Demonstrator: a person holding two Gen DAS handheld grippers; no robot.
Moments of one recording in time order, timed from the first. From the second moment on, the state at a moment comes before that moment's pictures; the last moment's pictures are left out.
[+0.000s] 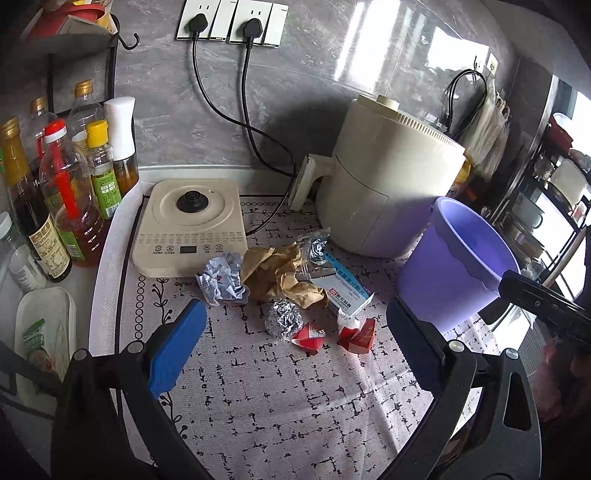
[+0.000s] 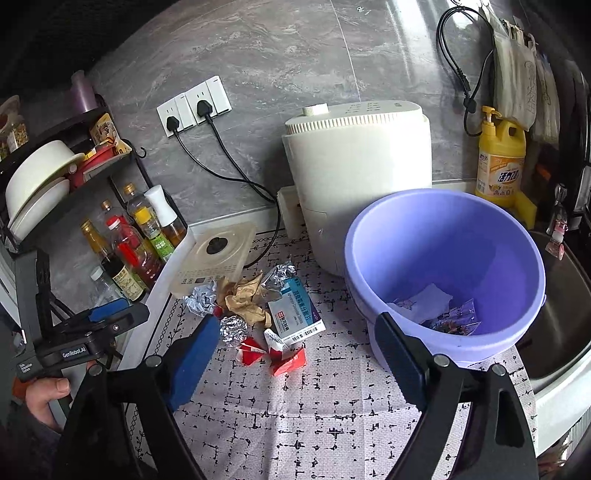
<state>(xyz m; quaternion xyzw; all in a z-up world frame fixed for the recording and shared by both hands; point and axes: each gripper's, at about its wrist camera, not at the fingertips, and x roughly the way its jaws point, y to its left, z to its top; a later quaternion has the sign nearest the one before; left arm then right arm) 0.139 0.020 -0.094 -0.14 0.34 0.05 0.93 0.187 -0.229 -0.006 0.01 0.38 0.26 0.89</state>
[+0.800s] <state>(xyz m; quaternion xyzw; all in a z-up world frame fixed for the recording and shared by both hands) 0.196 0.039 -0.177 -0.16 0.41 -0.02 0.90 0.180 -0.197 -0.078 -0.01 0.45 0.22 0.87</state>
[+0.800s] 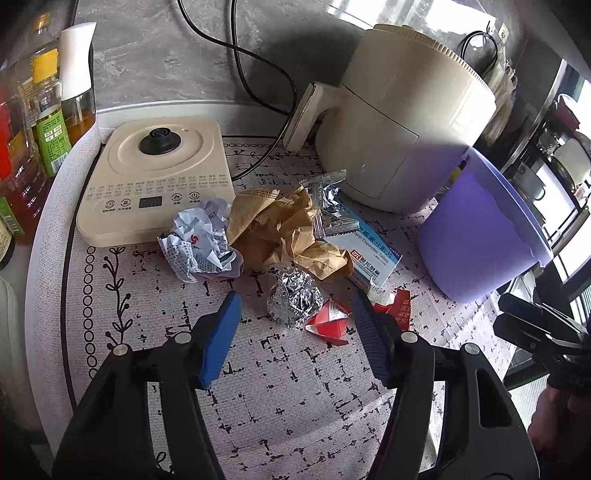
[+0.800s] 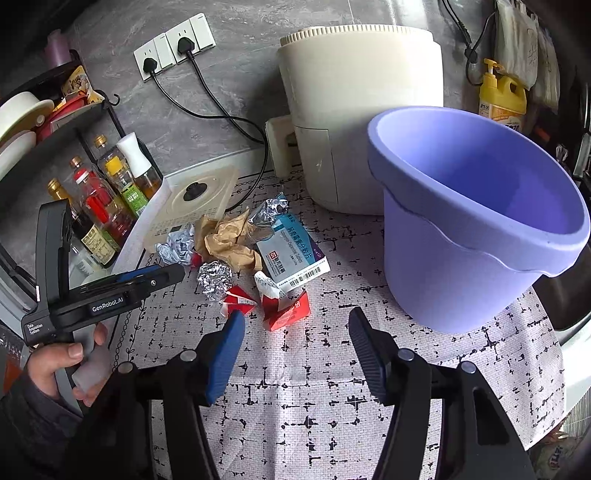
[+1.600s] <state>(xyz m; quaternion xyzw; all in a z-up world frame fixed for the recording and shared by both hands) 0.199 0.051 -0.209 -0.19 0.44 -0.01 0.88 0.205 -0.153 -0.136 -0.05 0.48 0.24 0.84</state>
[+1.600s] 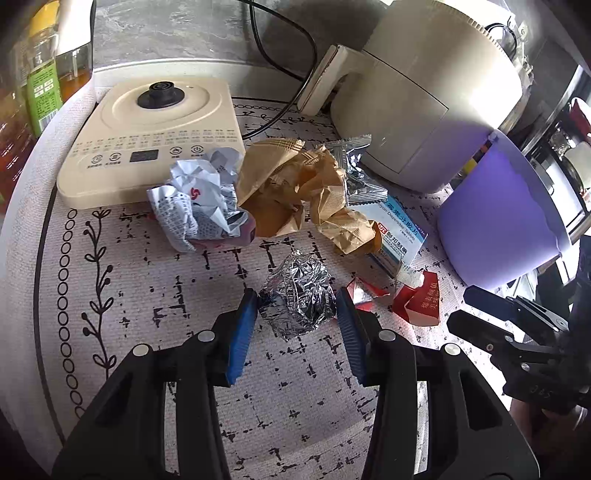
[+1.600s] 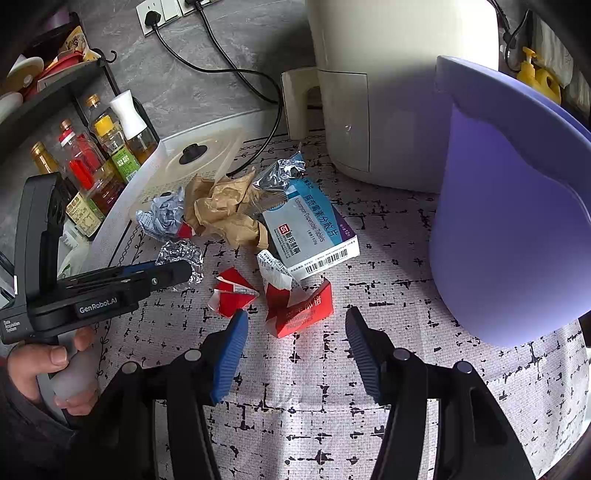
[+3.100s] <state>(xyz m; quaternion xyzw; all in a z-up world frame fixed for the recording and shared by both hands) 0.178 0.004 -0.062 -0.18 0.30 0.03 0.94 0.231 -0.229 0.021 -0.04 0.33 0.30 0.89</state>
